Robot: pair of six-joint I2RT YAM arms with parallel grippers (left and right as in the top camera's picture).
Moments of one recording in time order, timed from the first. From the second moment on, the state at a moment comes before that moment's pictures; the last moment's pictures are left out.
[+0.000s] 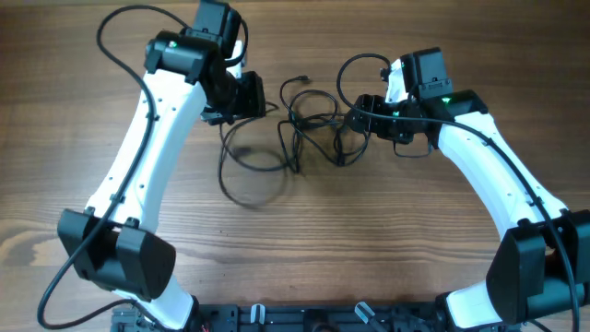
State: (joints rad) left arm -0.29 1.80 1.78 -1.28 0.16 -0.38; right arm 0.23 1.66 1.23 -0.67 -0.39 0.41
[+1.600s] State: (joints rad) left arm -0.43 1.90 1.50 -0.85 0.43 -0.27; right arm 0.35 1.70 1.24 -0.43 -0.57 0.44
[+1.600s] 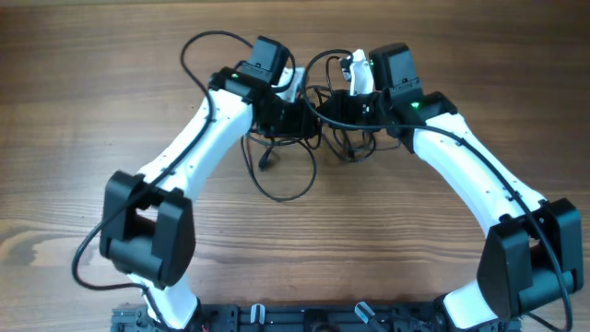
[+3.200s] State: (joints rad) left arm -0.30 1.46 1.63 -0.91 0.30 -0.49; right arm 0.30 1.67 1.26 -0.58 -0.49 0.42
